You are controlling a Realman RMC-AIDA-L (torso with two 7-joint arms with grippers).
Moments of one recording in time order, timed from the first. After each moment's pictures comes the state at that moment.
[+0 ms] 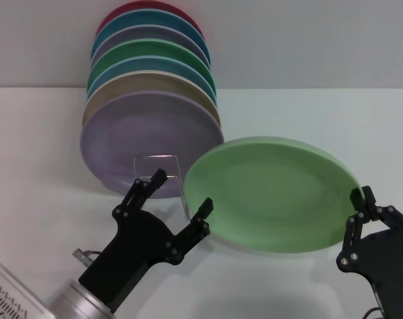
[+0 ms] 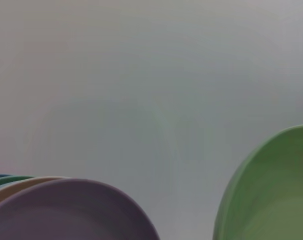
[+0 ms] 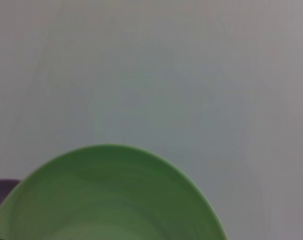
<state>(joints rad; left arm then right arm) -0.32 -2.07 -0.14 -0.49 2.16 1.40 0.02 0.05 2.09 0.09 0.73 -1.88 -1.64 -0.73</state>
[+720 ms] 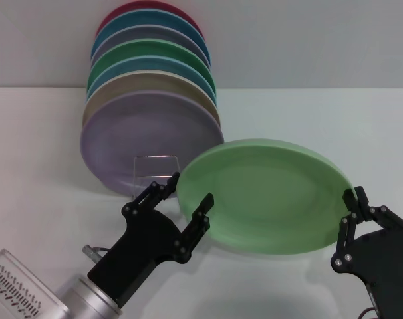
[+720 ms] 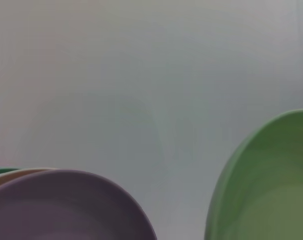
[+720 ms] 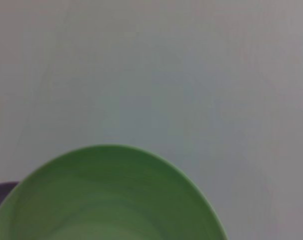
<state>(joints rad) -0.34 -2.07 -0.14 -0.49 2.16 1.36 0.03 0.06 2.09 0.08 0.73 -1.88 -1.64 -0.73</state>
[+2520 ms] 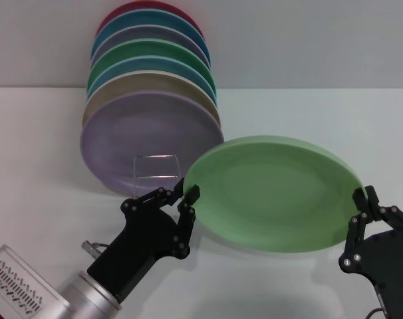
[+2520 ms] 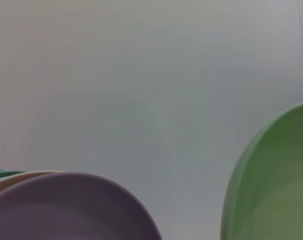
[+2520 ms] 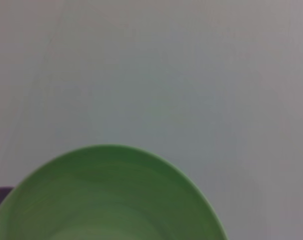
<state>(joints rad) -0.35 -2.08 -0.15 -0.48 2.15 1.35 0.03 0.04 2.09 0.08 0.73 -1.88 -1.66 -0.73</state>
